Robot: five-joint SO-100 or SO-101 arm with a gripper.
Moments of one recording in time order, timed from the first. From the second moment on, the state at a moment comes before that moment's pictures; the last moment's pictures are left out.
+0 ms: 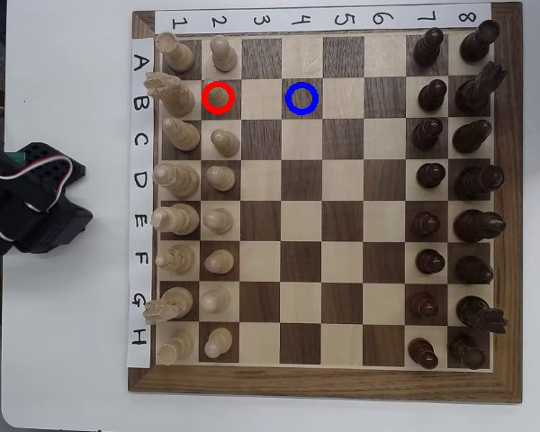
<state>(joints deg) 39.5 141.2 77.1 60.9 61.6</state>
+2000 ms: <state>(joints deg) -21.1 114.6 91.6 98.1 100.5</state>
